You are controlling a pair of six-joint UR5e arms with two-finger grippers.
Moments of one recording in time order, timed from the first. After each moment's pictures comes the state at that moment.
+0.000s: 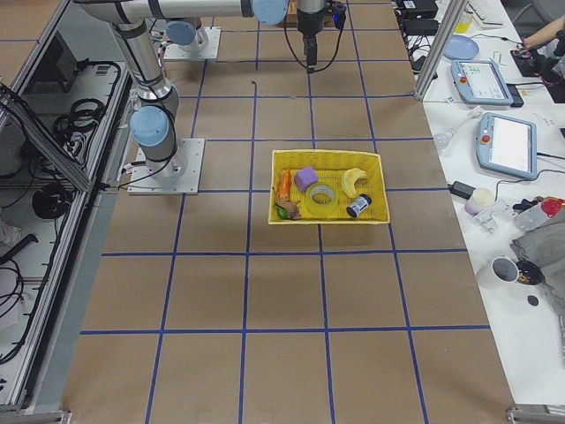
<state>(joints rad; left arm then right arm) -1.53 -1.57 -1.69 -1.35 1.57 0.00 1.59 -1.55 1.54 -1.61 -1.59 -0.02</state>
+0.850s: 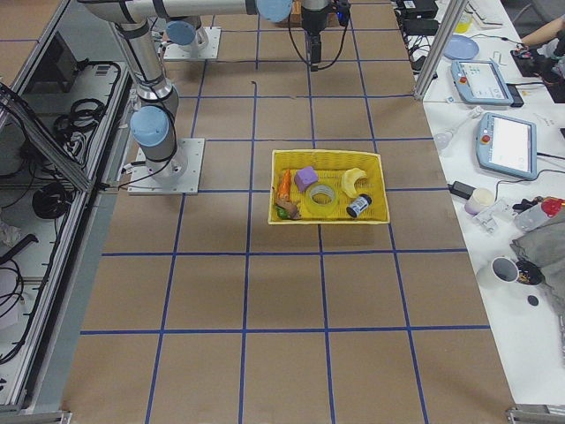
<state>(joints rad) -1.53 -1.57 -1.69 -1.36 1.57 0.00 1.59 -1.53 1.50 -1.59 -1.59 -0.03</state>
